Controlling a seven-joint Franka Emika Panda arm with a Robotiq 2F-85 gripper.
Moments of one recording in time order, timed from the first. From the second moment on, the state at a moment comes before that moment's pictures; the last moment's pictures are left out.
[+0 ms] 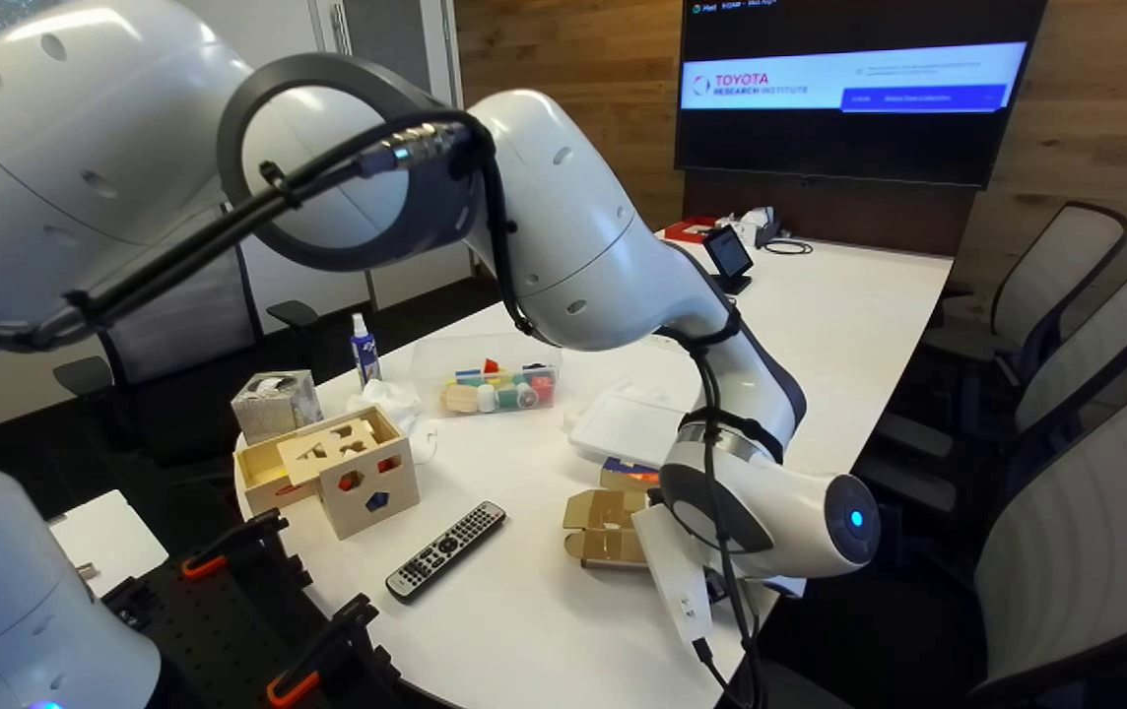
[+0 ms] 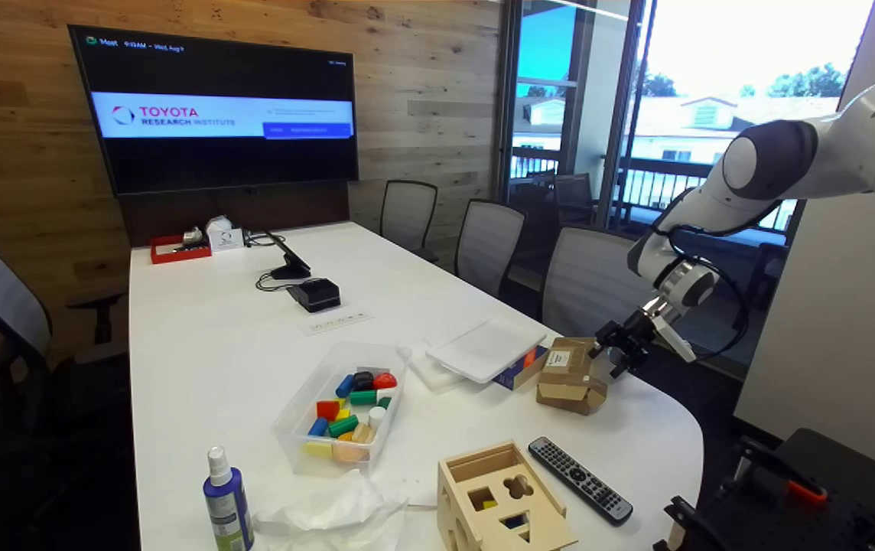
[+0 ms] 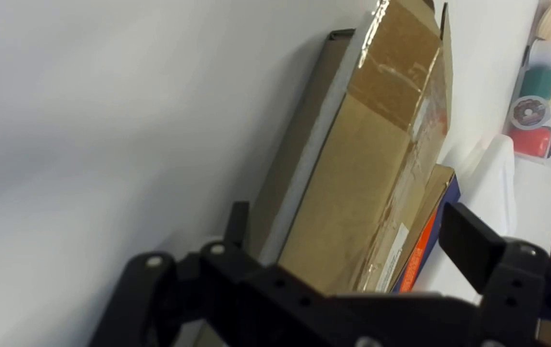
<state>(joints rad) -0.57 1.05 -0.14 -1.54 0.99 2.10 -0.96</state>
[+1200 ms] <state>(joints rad) -0.53 0.95 -0.13 -1.60 0.91 2.10 -0.95</state>
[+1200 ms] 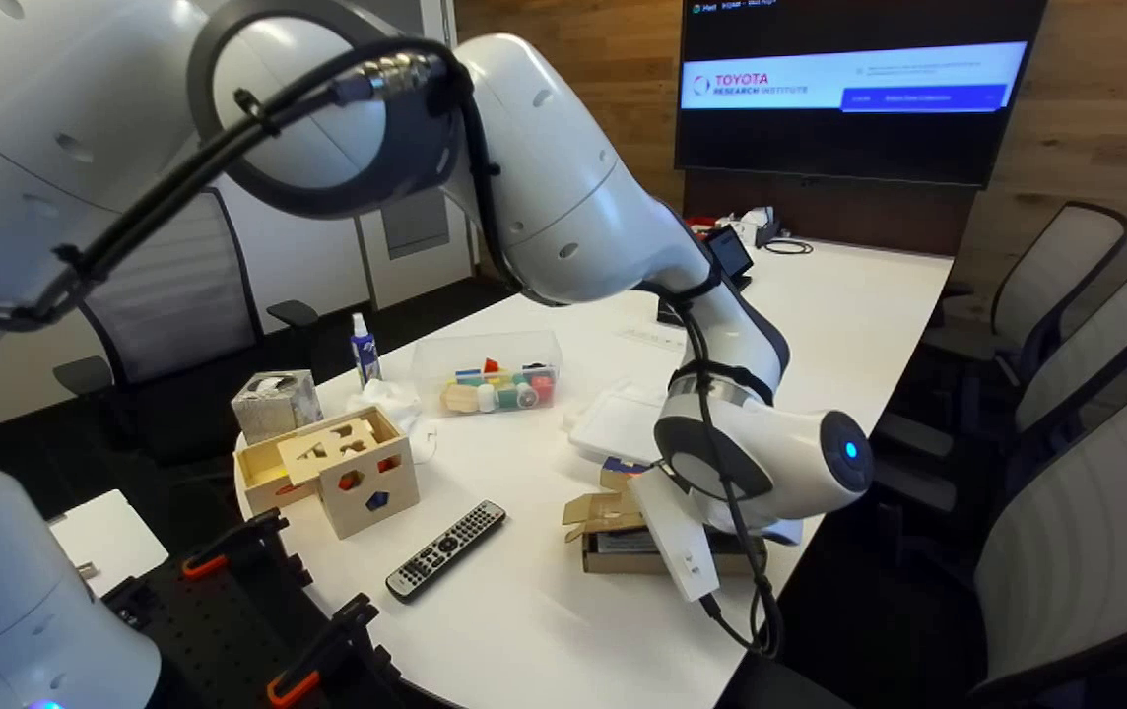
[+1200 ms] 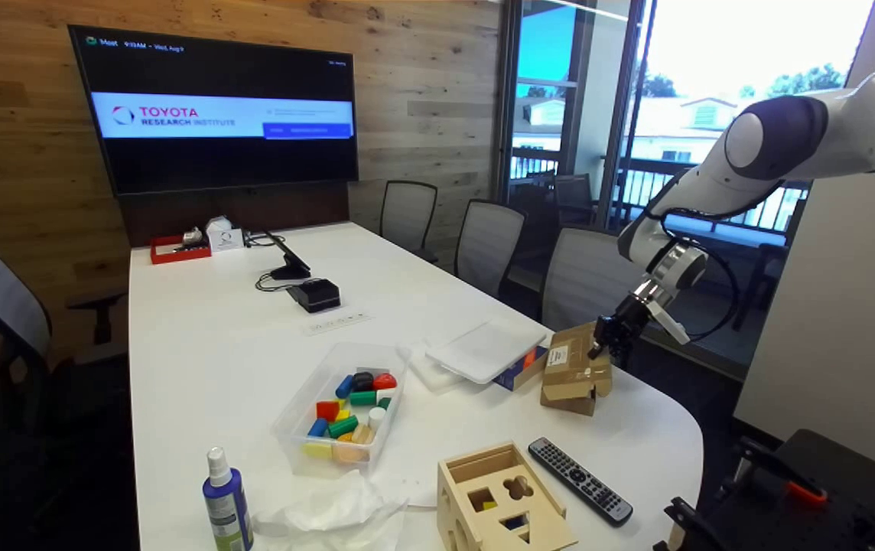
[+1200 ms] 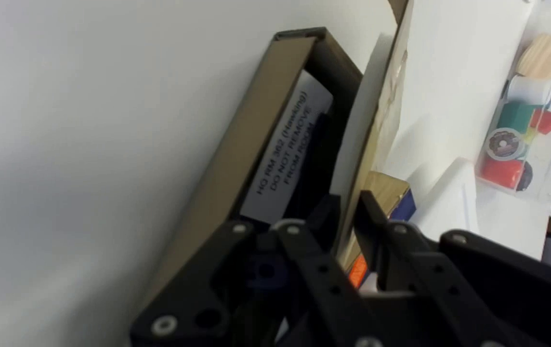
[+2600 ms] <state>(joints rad) -0.10 0.77 -0.07 -1.69 0.04 1.84 -0.17</state>
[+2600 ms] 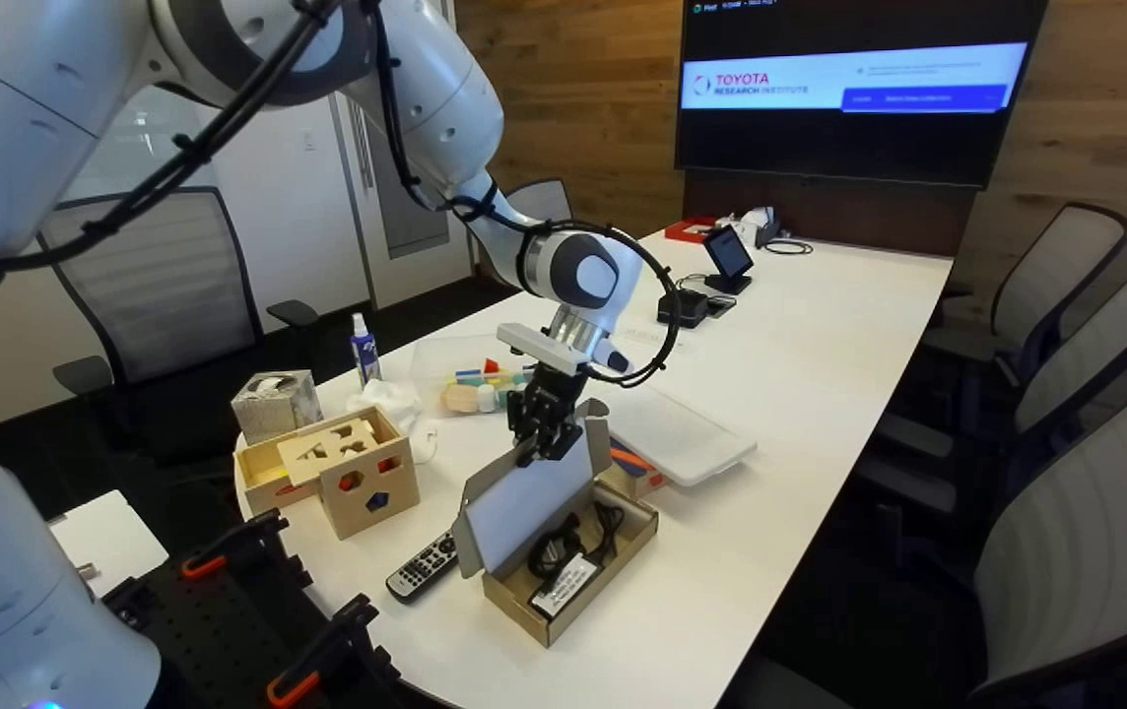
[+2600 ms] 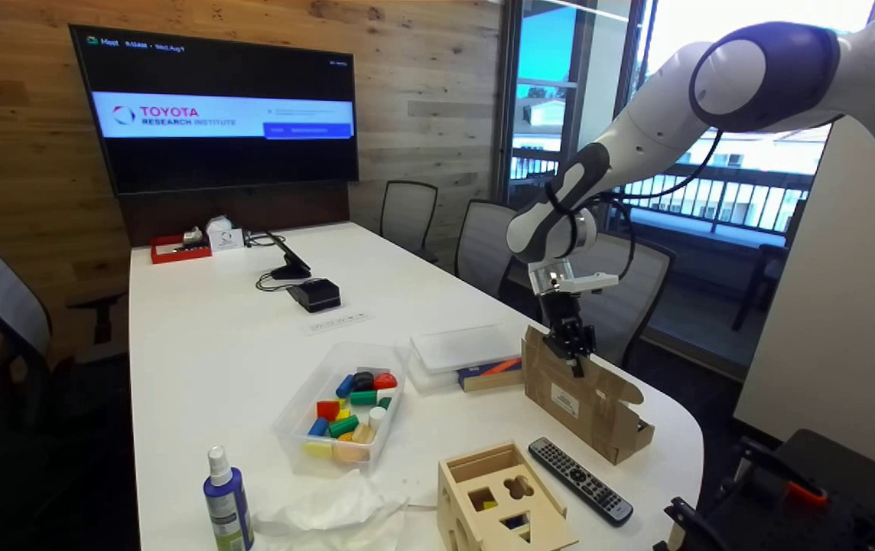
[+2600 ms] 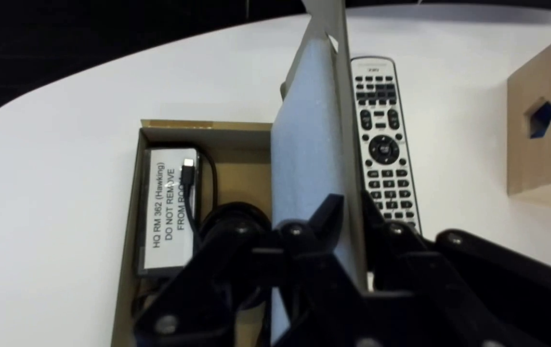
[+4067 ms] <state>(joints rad) -0.12 1.08 0.12 -1.49 0.04 1.93 -0.53</state>
